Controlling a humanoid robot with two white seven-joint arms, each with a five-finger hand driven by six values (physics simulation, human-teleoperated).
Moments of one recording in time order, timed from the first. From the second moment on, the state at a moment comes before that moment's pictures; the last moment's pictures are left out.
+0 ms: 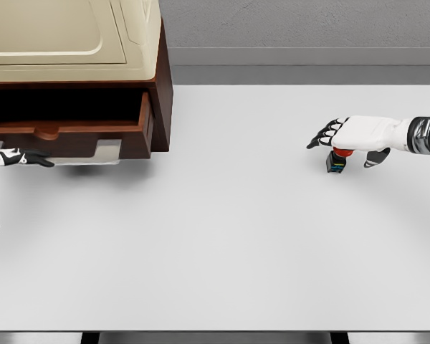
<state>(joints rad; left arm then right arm) -0.64 1.51 -0.89 -1.74 0.54 -0.35 -0.60 -0.77 -0.81 0.73 -1.30 0.57 -0.61 0.61</state>
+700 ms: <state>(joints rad) -0.65 1.54 -0.88 -1.76 0.54 -0.37 -0.62 -0.77 -0.81 0.74 -1.29 0.57 -0.61 0.61</state>
